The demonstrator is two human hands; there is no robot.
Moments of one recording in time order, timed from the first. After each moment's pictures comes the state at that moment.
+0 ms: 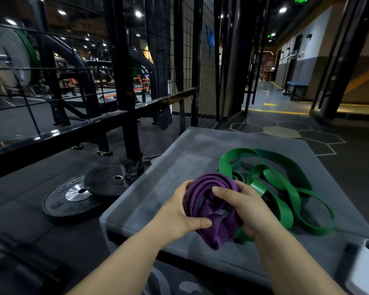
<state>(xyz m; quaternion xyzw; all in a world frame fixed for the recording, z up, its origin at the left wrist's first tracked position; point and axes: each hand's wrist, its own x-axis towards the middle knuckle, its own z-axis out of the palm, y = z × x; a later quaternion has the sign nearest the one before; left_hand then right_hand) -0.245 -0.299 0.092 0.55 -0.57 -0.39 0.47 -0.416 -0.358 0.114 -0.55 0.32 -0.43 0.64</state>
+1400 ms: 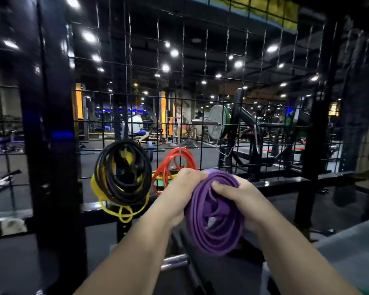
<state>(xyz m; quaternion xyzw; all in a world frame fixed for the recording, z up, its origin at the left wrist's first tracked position) -0.125 0.005 0.289 0.59 -0.36 -0.16 0.70 -0.173 -0.147 0.271 -0.67 -0.09 -0.16 0.72</state>
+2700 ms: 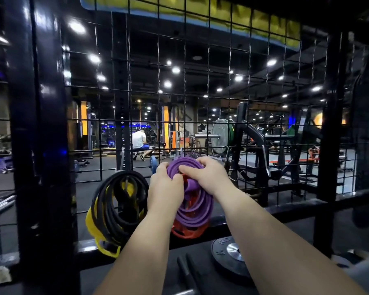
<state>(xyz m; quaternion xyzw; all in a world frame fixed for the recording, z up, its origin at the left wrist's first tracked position) -0.040 0.002 0.325 0.79 -0.12 0.20 0.56 -0.060 -0.118 0.352 -0.83 0.01 -0.28 0.48</state>
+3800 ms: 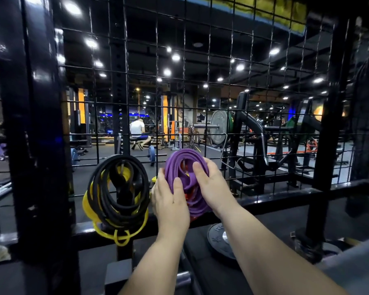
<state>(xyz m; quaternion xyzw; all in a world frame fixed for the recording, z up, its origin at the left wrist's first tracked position) -0.060 -0.020 0.258 0.72 -0.13 0.25 0.63 -0.054 -0.127 0.287 -0.79 0.00 -0.32 0.52</state>
